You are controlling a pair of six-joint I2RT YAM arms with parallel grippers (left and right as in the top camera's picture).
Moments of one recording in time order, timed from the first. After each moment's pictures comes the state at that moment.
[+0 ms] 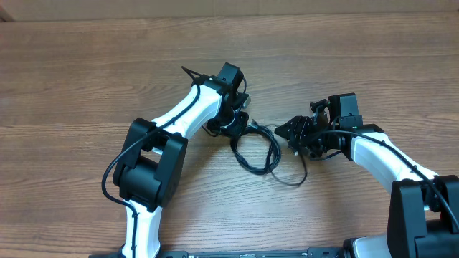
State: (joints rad) left arm -0.48 2.13 1.53 -0.89 0.30 -0.14; right arm 0.10 1.61 0.80 -0.34 -0.69 0.64
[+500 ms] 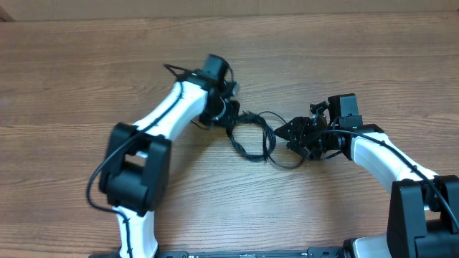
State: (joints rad) left arm -0.37 2.03 1.50 -0.81 0.40 -0.19; right arm 0.10 1.61 0.80 -0.32 -0.74 0.71
